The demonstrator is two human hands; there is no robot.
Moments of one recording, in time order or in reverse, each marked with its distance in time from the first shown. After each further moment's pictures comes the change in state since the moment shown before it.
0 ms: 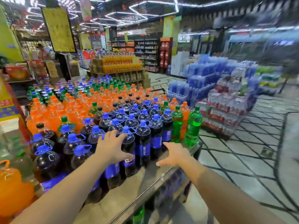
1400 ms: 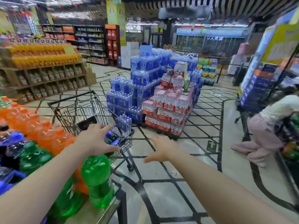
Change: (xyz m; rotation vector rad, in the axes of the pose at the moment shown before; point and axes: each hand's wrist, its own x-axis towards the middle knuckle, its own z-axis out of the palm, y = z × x) left_hand 0.479 0.463 -0.003 0.016 -0.061 0.324; right_hand 0.287 0.500 -0.180 -0.028 -0.074 0.198
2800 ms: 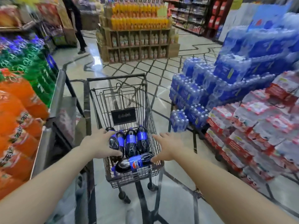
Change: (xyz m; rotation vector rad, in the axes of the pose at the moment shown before) left_hand 0.498 -0.092 0.105 -0.151 -0.316 -0.681; right_hand 0.671 0.044 -0.065 -0.256 -0.210 -0.684
